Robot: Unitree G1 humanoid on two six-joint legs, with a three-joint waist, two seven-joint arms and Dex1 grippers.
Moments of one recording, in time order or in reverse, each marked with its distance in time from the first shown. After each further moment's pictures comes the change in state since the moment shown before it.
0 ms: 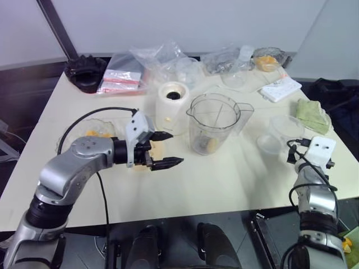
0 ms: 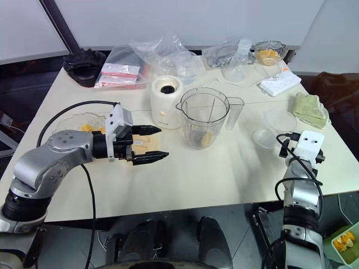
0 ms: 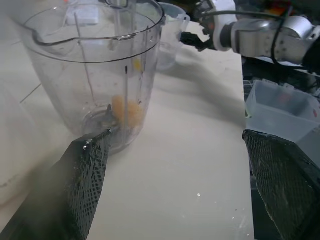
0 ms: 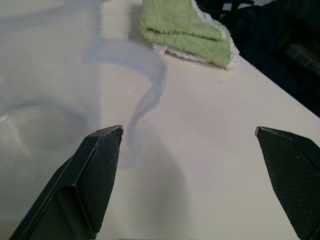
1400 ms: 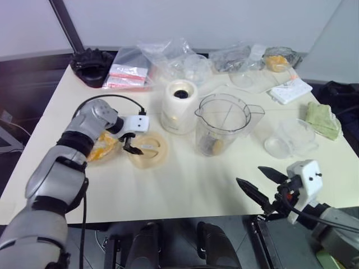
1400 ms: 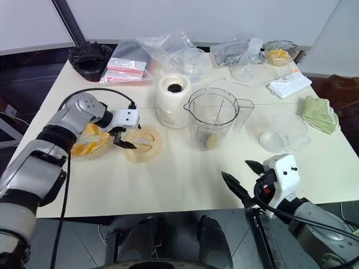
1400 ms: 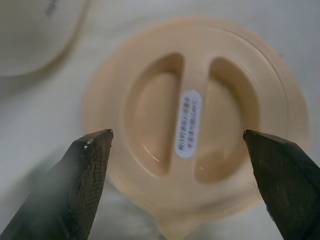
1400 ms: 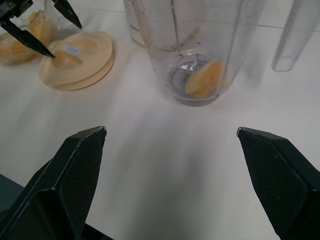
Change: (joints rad) left arm -0.649 -0.096 -0.441 1.444 0.852 -0.991 -0.485; right arm 0.643 -0.181 -0.067 -1.207 0.754 0.563 0.503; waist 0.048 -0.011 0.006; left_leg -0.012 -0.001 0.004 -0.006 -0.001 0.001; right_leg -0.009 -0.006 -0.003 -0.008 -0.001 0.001
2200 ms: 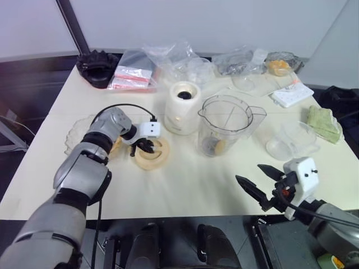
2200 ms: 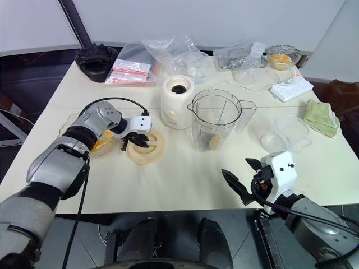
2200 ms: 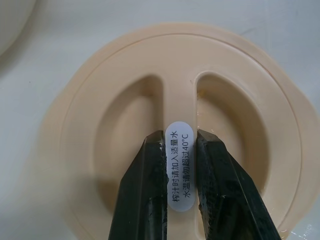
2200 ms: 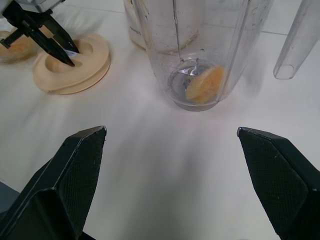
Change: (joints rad) left arm -0.064 -0.159 0.067 0.259 0.107 -0.012 0.046; right arm -0.034 -0.035 0.049 0.050 -0.017 -0.021 -0.035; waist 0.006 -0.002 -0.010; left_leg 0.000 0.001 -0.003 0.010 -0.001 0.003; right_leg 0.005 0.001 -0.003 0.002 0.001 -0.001
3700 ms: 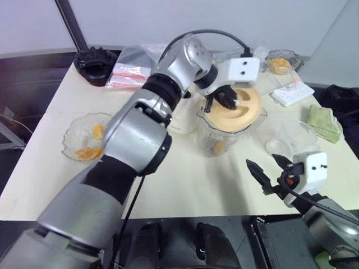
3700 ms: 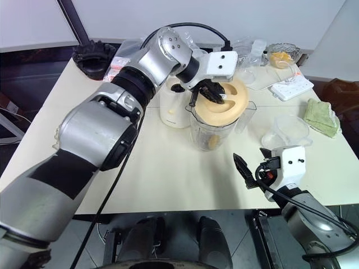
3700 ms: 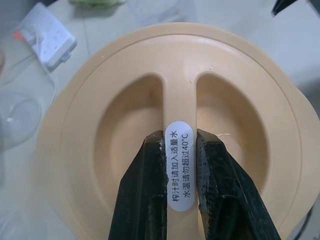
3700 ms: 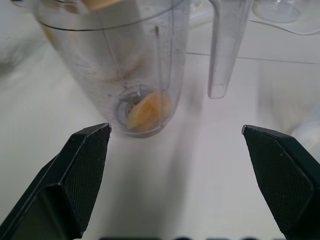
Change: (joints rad) left arm -0.582 -0.423 0.194 0.112 0.002 0.118 -0.003; right arm -0.049 0.135 0.024 0.037 -0.136 -0.088 -0.132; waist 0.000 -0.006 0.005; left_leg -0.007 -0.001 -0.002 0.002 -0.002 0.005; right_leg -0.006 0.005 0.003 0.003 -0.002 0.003
